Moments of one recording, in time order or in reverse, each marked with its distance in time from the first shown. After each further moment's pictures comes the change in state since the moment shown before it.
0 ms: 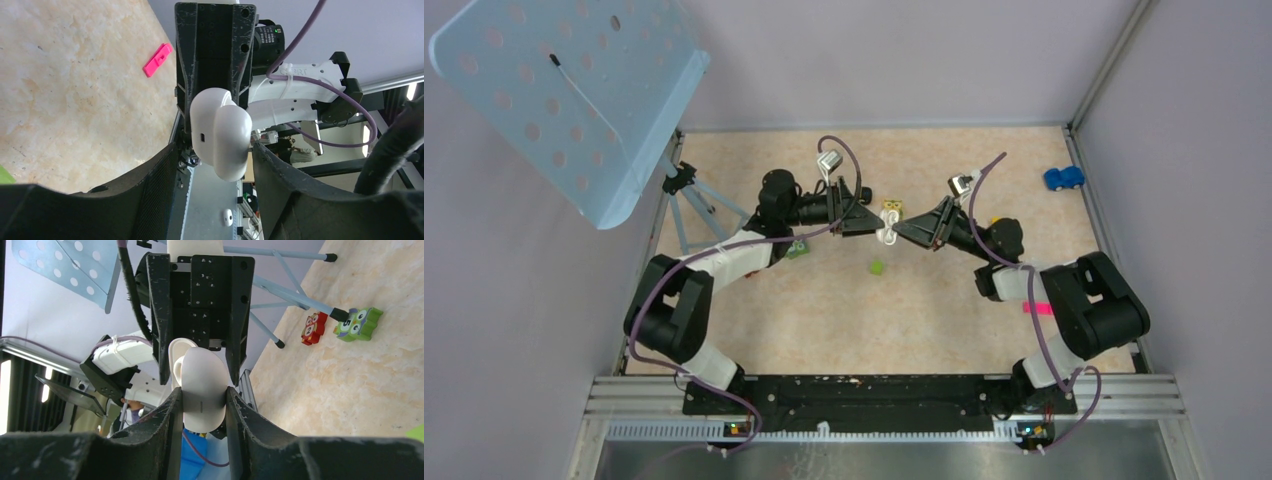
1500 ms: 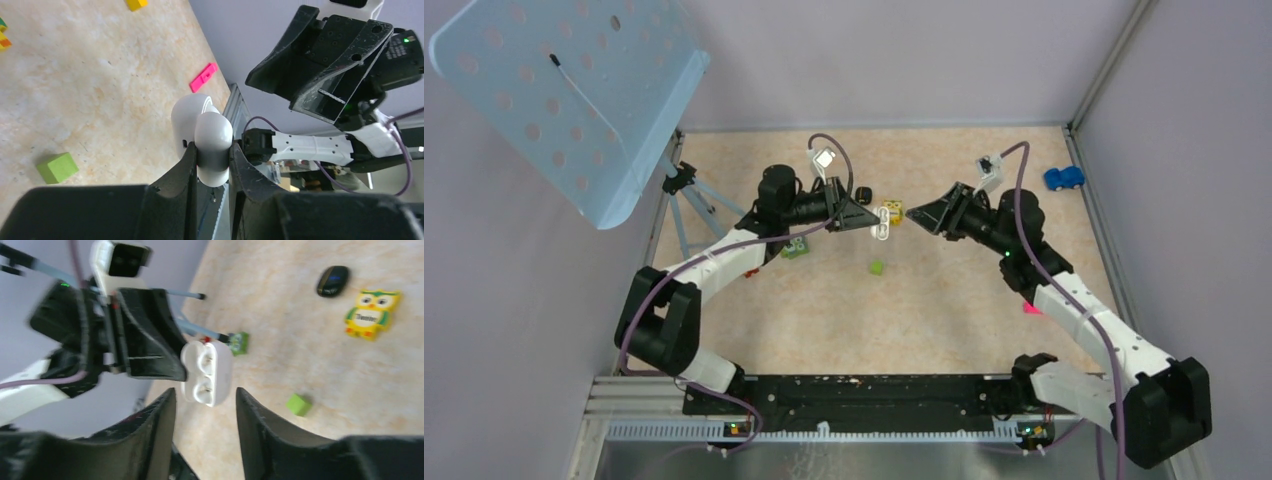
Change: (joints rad) left arm 0.000 -0.044 0.043 -0.287 -0.154 0.224; right arm 0.032 -0.527 0.203 -1.157 0.346 -0.600
